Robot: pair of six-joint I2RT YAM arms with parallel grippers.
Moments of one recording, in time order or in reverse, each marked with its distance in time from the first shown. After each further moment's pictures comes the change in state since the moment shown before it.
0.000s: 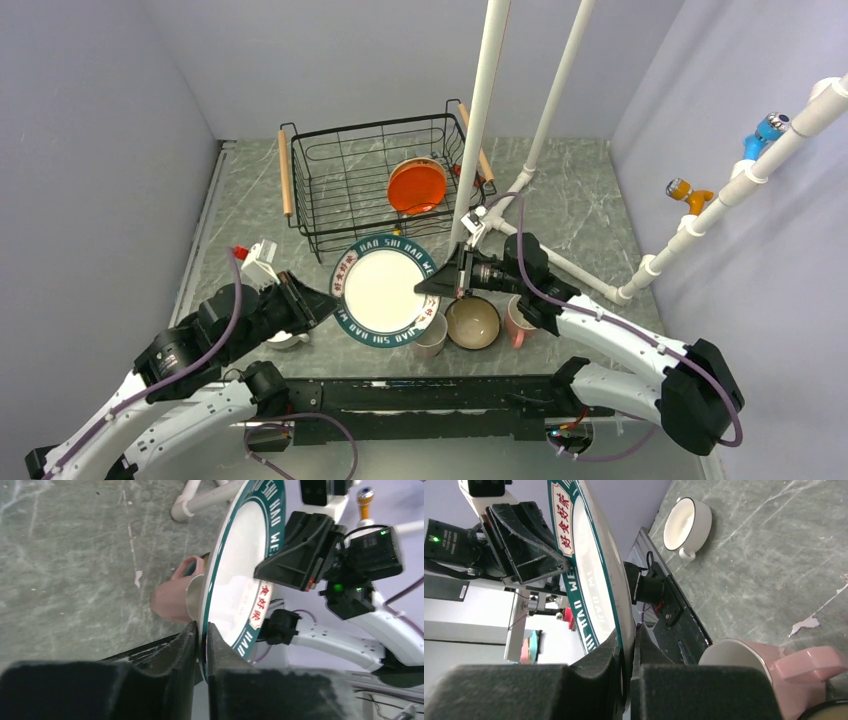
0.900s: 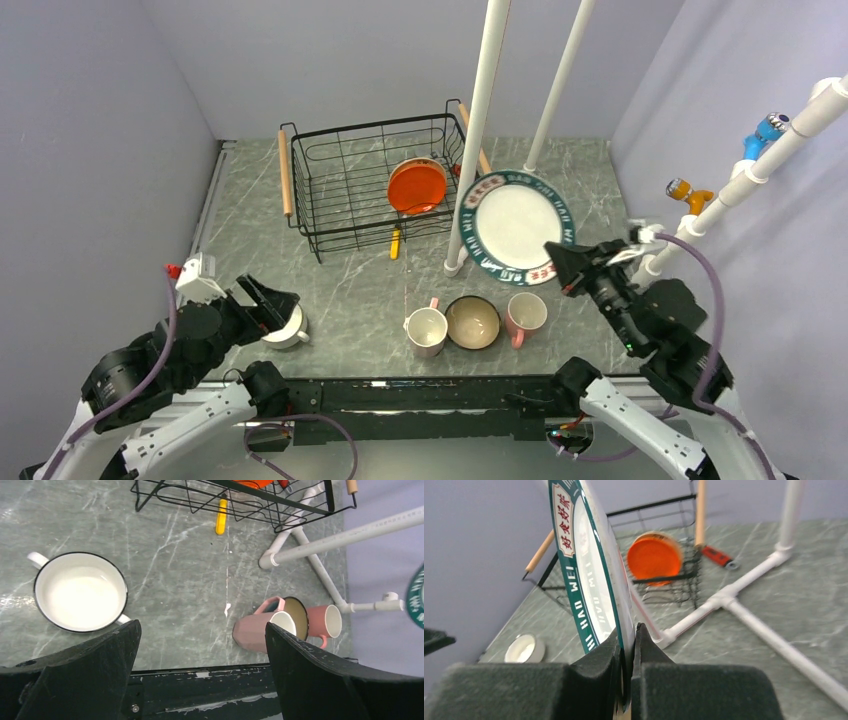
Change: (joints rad) left arm -0.001 -0.074 0.175 -0.403 -0.342 0.064; right arm 0.006 -0.639 0.388 -0.919 0.898 -0.637
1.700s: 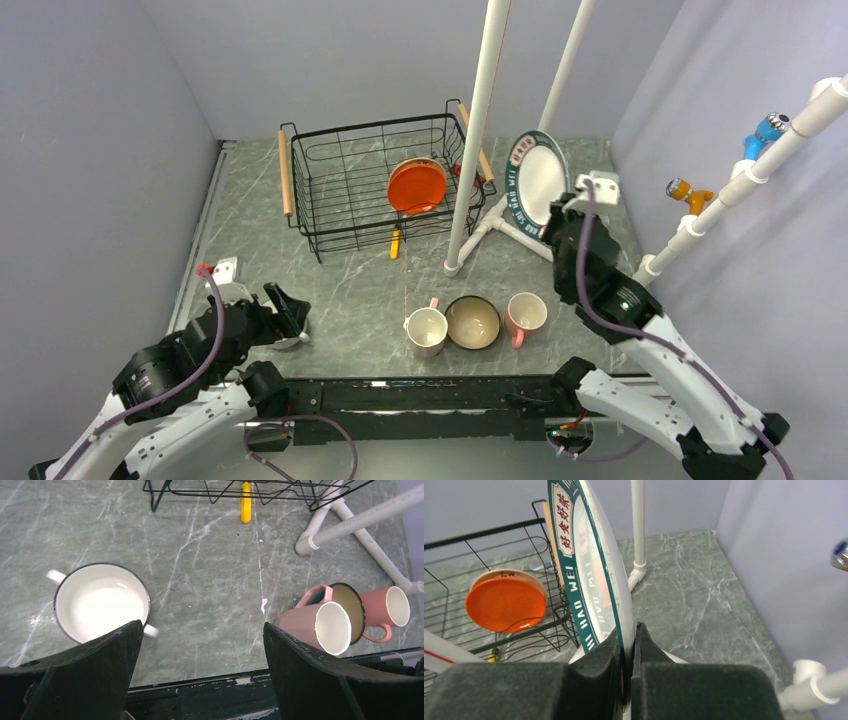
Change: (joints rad) left arm 0.000 -0.048 -0.164 0.061 -0.027 0.164; right arm -0.003 0.288 0.021 0.195 0.625 -0.230
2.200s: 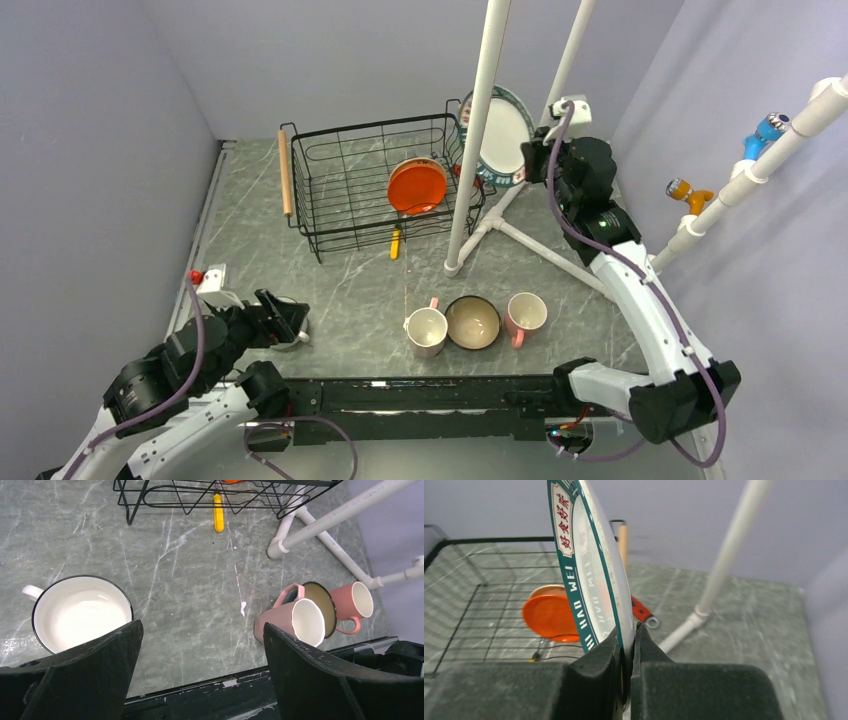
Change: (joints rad) left arm 0.000 -0.097 -0.031 0.077 0.060 0.064; right arm -0.383 0.421 0.253 0.175 -0.710 -0.105
